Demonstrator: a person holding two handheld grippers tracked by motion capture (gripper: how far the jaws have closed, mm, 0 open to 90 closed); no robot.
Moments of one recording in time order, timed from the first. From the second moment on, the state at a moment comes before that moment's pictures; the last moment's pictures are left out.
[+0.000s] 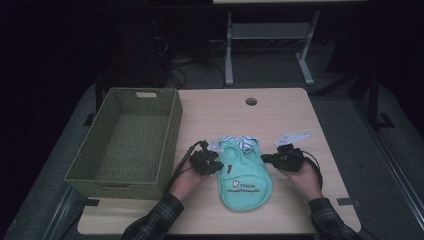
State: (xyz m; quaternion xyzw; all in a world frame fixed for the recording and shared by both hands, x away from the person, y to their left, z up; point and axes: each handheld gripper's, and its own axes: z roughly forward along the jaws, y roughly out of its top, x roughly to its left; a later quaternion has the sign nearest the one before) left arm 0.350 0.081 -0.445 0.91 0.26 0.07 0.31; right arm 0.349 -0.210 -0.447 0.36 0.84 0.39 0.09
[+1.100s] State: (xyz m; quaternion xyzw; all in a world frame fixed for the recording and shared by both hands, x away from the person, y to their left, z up) left arm 0.318 0.045 -0.453 0.93 0.20 0.01 0.30; right arm 0.345 -0.219 -0.464 0.37 0.85 0.35 0.10
